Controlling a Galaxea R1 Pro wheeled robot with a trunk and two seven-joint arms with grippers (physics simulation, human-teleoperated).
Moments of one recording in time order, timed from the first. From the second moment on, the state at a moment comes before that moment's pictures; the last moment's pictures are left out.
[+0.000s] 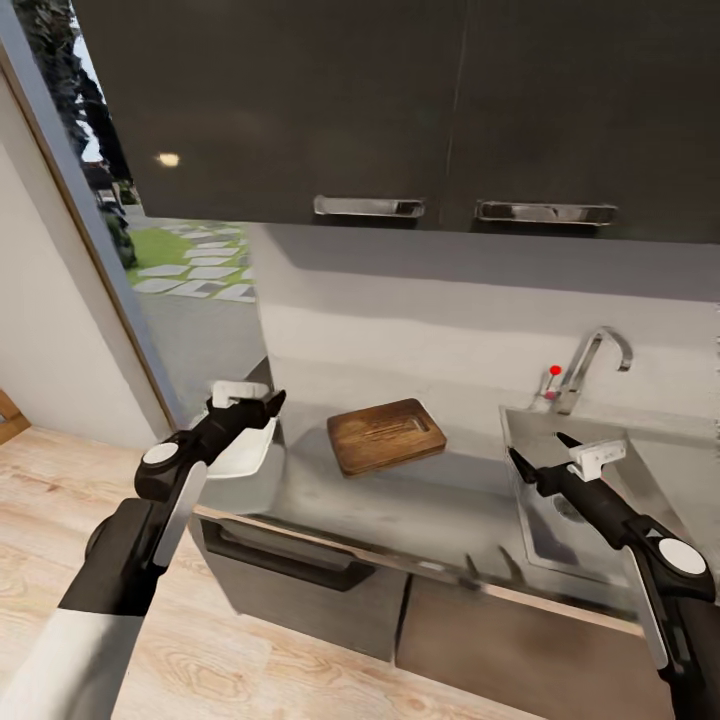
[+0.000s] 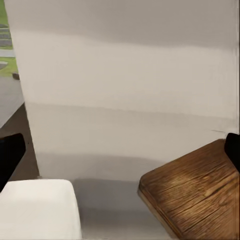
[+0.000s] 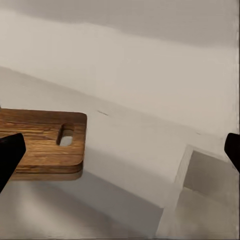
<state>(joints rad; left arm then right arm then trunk) -0.65 0.09 -0.10 -1.44 0.20 0.43 -0.12 -0.36 -0.18 -0.29 -1.47 0.01 0.10 0.54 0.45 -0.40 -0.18</state>
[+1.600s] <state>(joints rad) -0.65 0.09 -0.14 -1.45 0.20 0.44 -0.12 -0.40 -0.17 0.08 -1.47 0.01 0.29 0.06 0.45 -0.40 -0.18</state>
